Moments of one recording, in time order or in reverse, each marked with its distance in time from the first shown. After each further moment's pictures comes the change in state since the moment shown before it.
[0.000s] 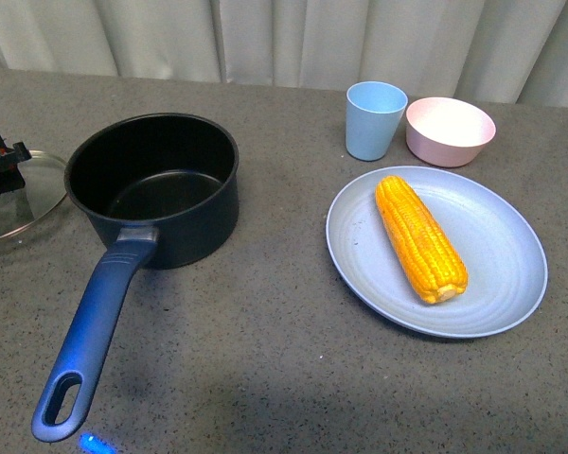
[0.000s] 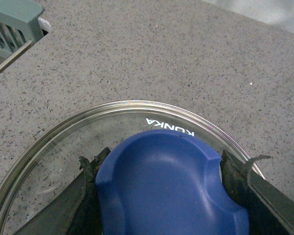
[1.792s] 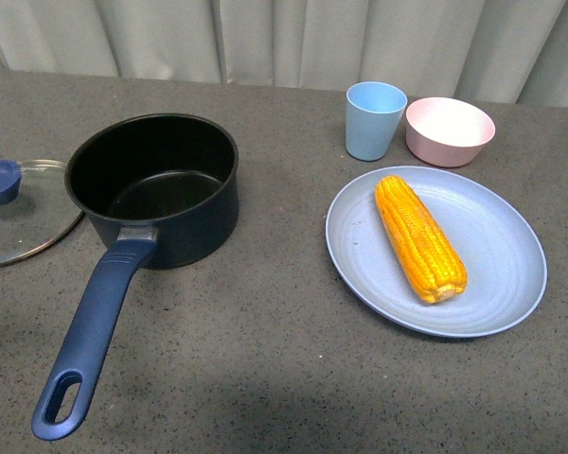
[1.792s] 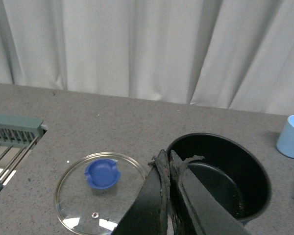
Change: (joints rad) left arm -0.177 -1.230 -0.763 -0.124 0.026 0.121; right arm 0.000 0.000 0.000 0.000 0.000 0.000
